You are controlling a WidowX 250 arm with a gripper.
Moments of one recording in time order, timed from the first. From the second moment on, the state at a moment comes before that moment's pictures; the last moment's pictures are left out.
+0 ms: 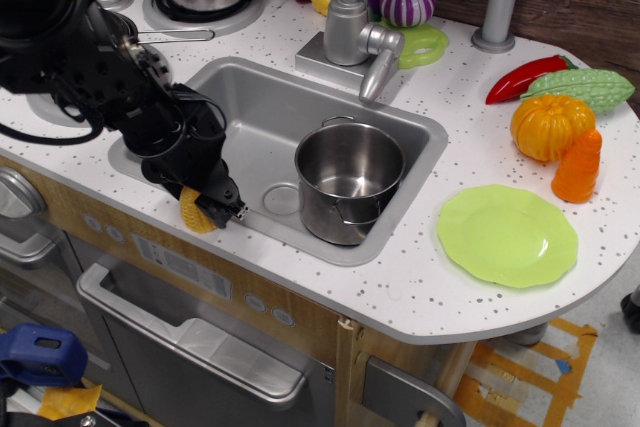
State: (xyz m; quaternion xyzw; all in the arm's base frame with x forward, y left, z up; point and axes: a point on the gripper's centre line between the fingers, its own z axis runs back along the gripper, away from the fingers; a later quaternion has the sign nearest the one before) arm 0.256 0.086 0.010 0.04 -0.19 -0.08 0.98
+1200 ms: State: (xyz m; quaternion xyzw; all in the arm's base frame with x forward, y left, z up) arm 0.380 0.029 0.028 0.02 -0.30 -0.14 0.94
